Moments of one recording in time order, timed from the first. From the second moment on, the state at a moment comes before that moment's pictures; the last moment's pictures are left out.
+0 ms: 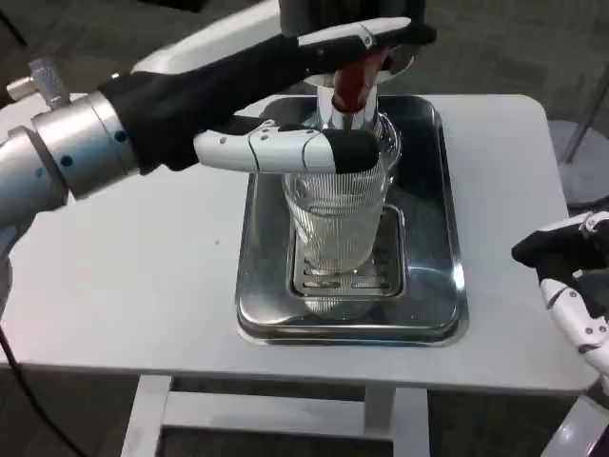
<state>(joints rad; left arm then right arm) -0.89 0.69 -0.07 0.13 -0.02 -0.35 -0.76 0.20 -0.24 -0.18 -0.91 -0.34 0.27 0.22</state>
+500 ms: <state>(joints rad) -0.90 0.71 -0.10 0.13 0.05 -0.42 -0.71 0.20 -0.24 -0.19 -0.92 -0.32 0.29 0.22</state>
